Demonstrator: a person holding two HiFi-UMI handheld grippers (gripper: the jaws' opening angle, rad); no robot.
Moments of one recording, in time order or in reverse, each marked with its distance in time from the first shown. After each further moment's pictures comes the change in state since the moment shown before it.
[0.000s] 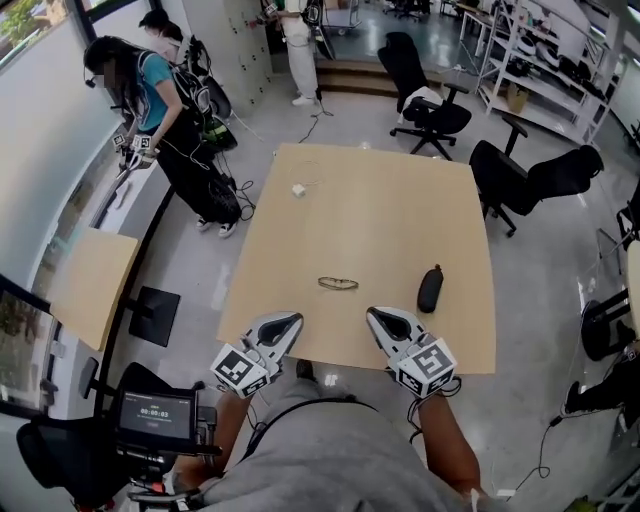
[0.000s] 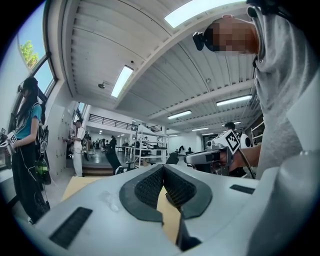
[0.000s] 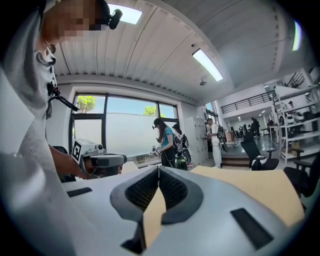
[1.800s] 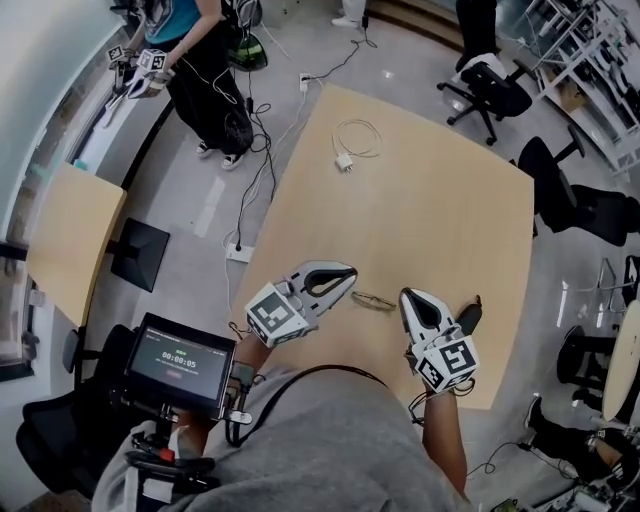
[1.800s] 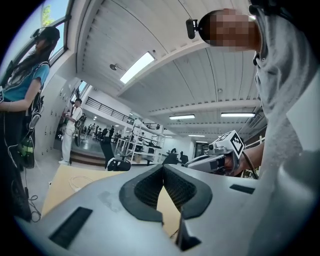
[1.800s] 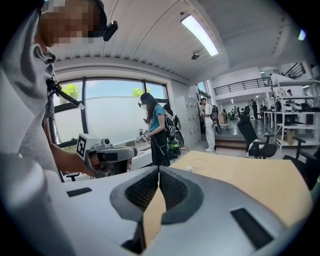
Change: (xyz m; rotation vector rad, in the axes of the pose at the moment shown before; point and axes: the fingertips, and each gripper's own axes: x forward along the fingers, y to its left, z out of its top) left arm 0.111 0.248 -0.059 -0.177 0.006 -0.132; right arm 0.234 -0.121 -0.035 0.088 0.219 -0.071
